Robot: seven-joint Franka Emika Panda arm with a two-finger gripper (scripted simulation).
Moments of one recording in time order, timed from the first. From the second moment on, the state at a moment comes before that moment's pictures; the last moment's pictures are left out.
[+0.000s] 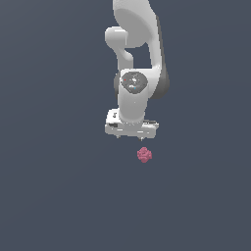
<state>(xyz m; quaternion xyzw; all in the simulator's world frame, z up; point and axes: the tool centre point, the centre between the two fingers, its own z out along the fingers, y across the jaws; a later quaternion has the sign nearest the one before) -0.003 0.018 0.137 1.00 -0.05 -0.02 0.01</state>
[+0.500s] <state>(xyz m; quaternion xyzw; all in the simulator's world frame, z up) 0.005 0.038 0.125 0.99 -0.17 -0.02 0.01</state>
